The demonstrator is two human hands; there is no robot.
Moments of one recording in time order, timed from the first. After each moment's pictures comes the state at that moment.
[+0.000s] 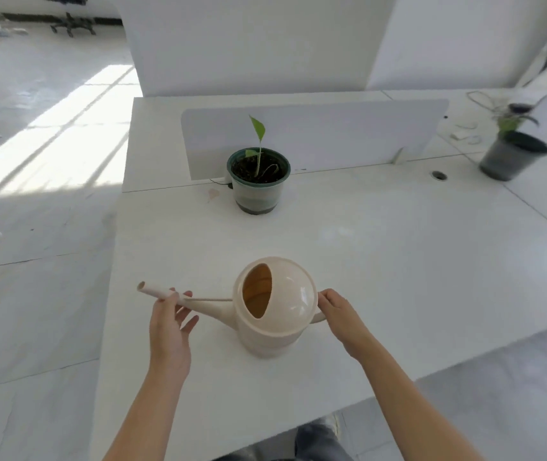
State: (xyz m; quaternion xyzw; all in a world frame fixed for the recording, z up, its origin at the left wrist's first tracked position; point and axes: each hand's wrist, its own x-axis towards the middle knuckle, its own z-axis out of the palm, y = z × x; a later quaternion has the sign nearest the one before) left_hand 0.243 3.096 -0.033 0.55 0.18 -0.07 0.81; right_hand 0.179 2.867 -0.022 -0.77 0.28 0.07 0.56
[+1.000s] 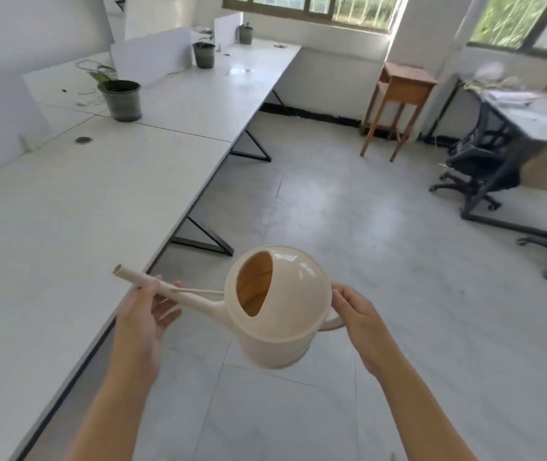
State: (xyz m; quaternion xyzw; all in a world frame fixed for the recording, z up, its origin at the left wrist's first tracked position) left_hand -0.054 2.949 0.039 0.57 -0.19 -0.46 0.66; right_hand -0.306 2.920 0.055 -0.52 0.56 -0.37 0.52
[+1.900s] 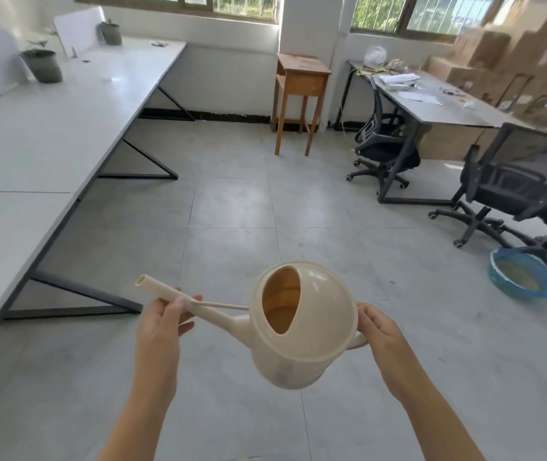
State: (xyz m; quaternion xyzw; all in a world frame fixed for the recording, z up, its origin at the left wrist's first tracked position) left_hand -0.295 2.685 0.048 0.54 -0.37 -0.52 0.55; right_hand -0.544 2.733 0.052 -0.41 0.65 -0.45 0.45
